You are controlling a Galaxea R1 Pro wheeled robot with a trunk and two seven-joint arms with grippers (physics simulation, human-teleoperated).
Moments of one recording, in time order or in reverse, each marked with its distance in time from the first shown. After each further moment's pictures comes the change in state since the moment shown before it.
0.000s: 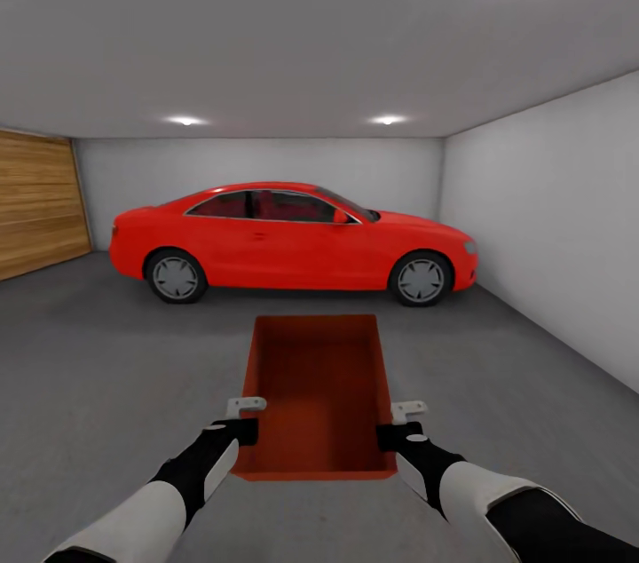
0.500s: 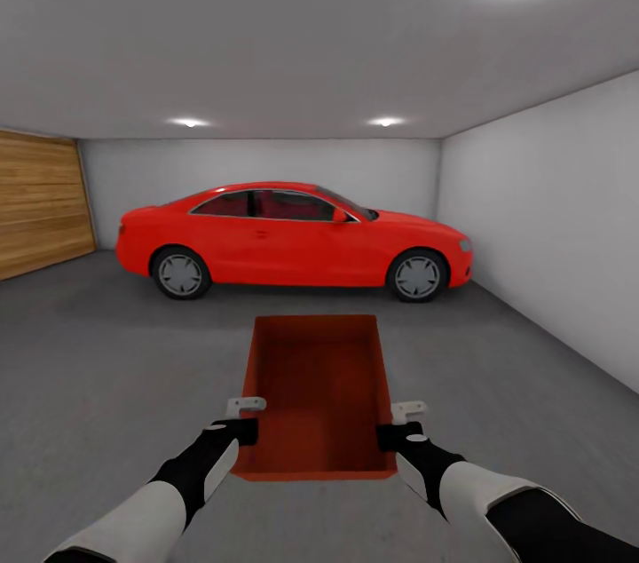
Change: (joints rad) left arm 0.000 0.000 0.000 0.000 0.000 0.000 0.000; right arm 0.000 0.000 0.000 0.000 0.000 0.000 0.000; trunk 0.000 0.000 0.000
